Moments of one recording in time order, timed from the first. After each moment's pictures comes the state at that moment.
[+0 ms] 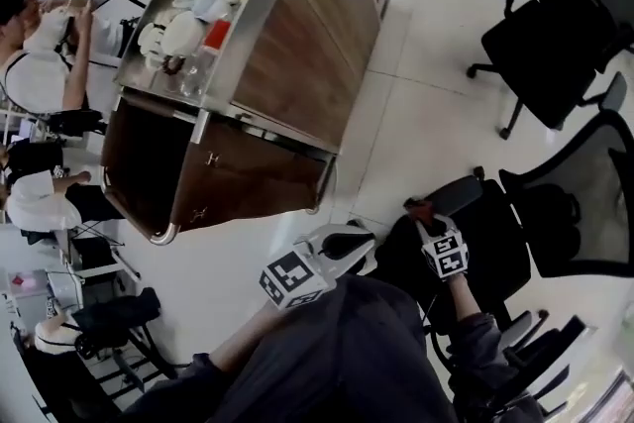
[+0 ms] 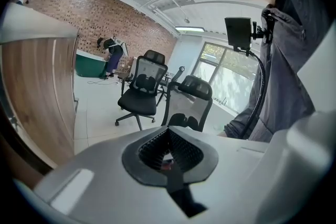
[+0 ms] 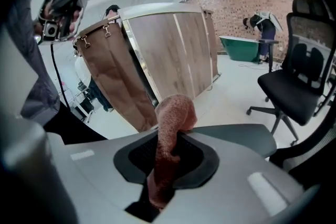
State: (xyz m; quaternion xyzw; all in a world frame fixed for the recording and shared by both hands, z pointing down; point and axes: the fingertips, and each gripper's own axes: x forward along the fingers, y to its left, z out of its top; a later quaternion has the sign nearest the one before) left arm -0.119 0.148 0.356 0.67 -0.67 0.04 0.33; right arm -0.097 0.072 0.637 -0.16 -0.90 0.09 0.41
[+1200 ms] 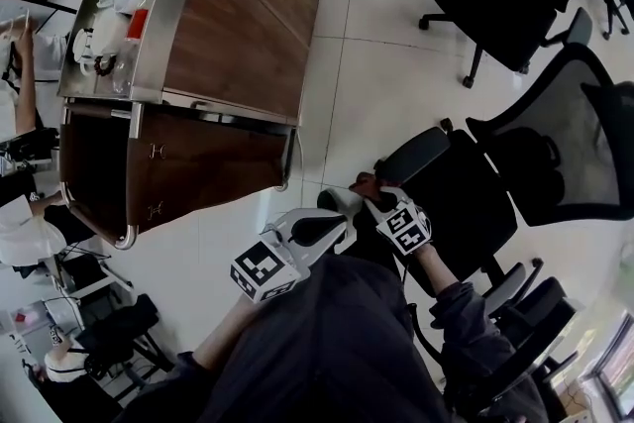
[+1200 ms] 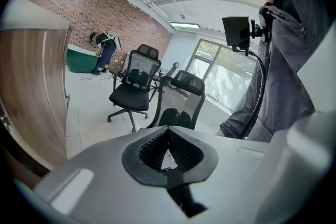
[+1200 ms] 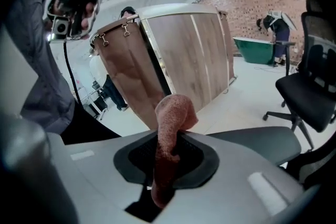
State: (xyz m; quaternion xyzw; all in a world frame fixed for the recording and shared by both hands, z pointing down) left arm -0.074 0.131 0.365 0.70 -0.63 0.04 0.34; right arm -0.069 0.129 0.614 -0.23 -0.89 0.09 0.39
